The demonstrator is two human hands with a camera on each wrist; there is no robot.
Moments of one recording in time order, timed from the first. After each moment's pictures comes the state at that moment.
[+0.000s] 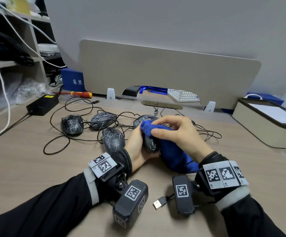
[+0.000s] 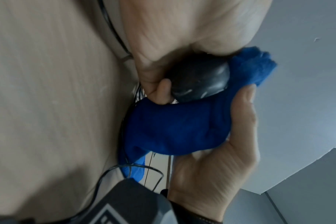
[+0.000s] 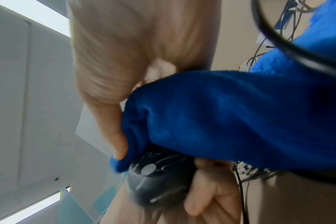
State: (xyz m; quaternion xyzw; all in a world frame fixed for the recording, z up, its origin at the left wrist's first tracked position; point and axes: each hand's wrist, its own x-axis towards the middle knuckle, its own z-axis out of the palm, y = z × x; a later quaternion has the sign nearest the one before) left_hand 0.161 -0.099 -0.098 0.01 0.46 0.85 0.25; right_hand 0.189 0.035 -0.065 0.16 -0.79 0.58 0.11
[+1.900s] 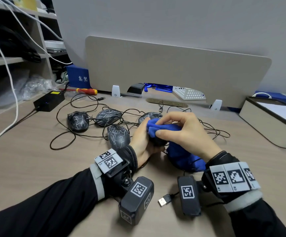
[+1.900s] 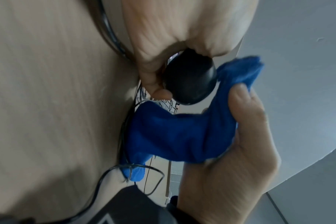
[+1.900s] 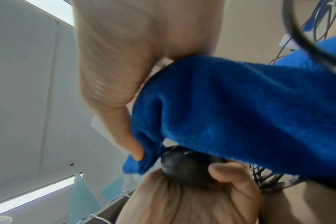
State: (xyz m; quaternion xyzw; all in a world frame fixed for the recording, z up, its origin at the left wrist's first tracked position) left_hand 0.147 -0.097 -0.112 -0.01 0.48 0.85 0.20; right_hand 0.198 0.031 -0.057 0.18 -0.85 0.49 0.11
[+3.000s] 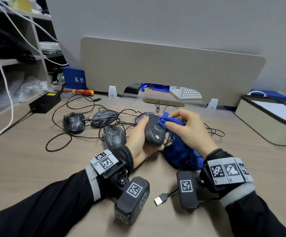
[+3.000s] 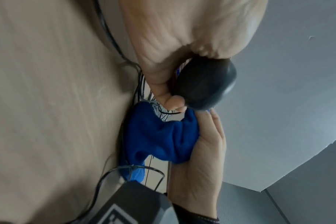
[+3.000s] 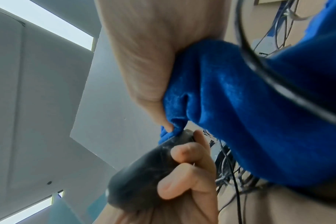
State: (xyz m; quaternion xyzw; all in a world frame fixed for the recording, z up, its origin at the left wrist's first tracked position) left_hand 0.152 -0.095 -0.107 0.02 0.45 0.87 0.21; right_hand 0.181 0.054 -0.069 0.07 -0.85 0.48 0.20
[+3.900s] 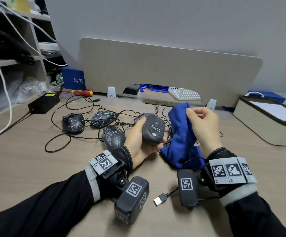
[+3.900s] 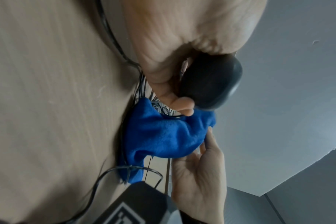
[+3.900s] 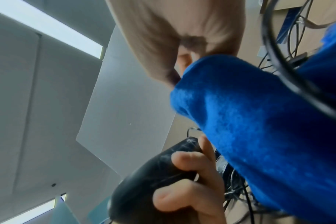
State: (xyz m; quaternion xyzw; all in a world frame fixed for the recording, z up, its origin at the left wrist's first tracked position) left_hand 0.158 -0.099 -0.099 0.03 0.45 0.86 0.24; right_hand 0.173 0.069 -0.070 -0.12 -0.74 0.58 0.31
